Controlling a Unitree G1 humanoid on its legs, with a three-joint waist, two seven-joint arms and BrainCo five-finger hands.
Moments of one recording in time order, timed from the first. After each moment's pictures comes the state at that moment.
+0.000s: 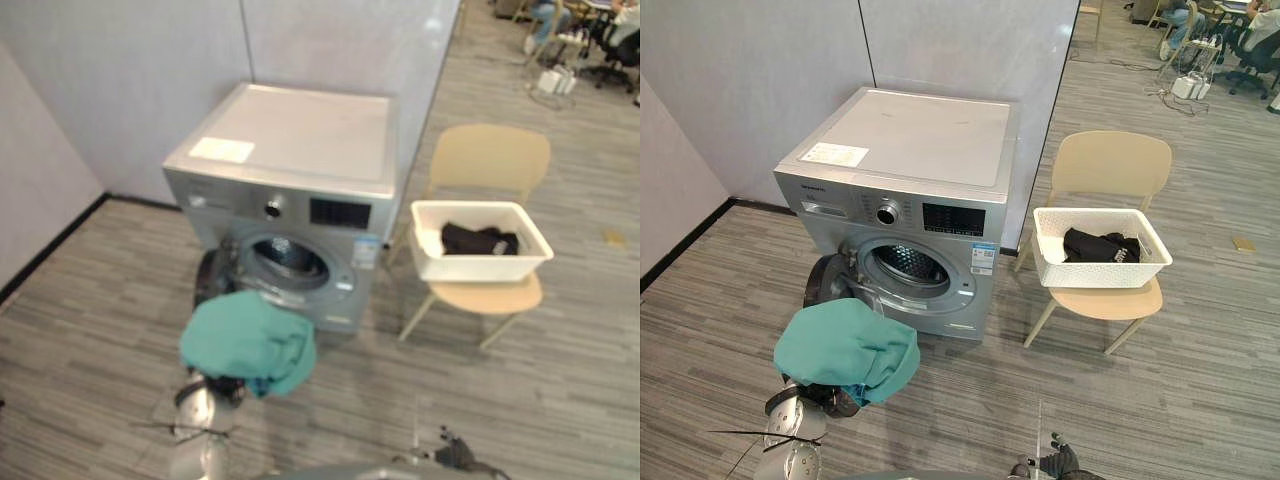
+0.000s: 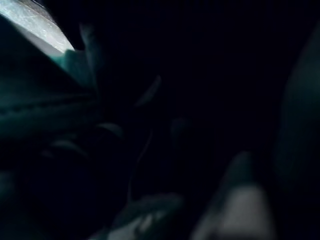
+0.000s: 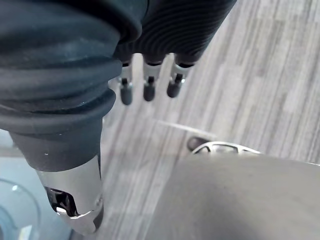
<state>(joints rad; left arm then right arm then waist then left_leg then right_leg) 0.27 0.01 0.11 0.03 -0.42 -0.16 0.13 0.17 -0.09 -0.12 0.93 -0.18 -0.01 -0.01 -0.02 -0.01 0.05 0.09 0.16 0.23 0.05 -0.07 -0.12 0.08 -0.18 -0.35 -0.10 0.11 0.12</state>
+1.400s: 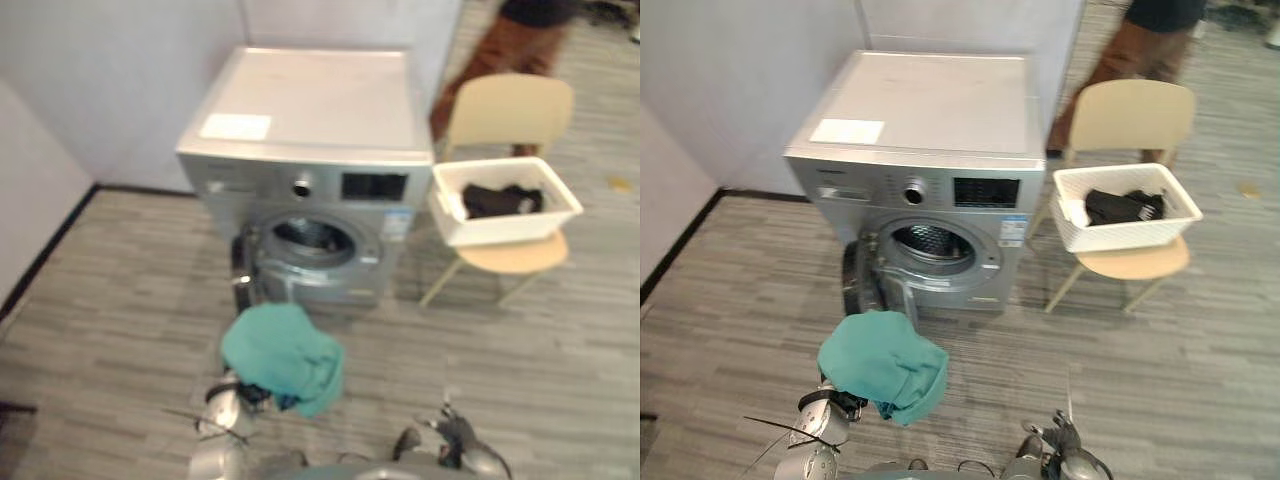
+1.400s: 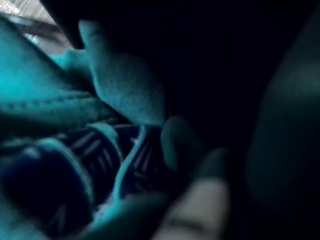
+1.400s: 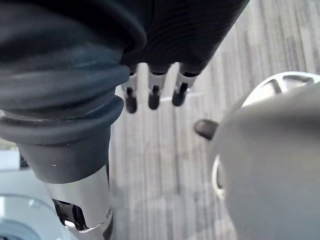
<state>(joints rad) 0.25 0.03 -0.06 0.16 -0.42 -0.12 0.01 0.06 -0.06 -0.18 0.92 0.00 -0.04 -0.02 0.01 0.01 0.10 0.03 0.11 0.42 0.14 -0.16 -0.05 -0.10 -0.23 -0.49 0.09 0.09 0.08</state>
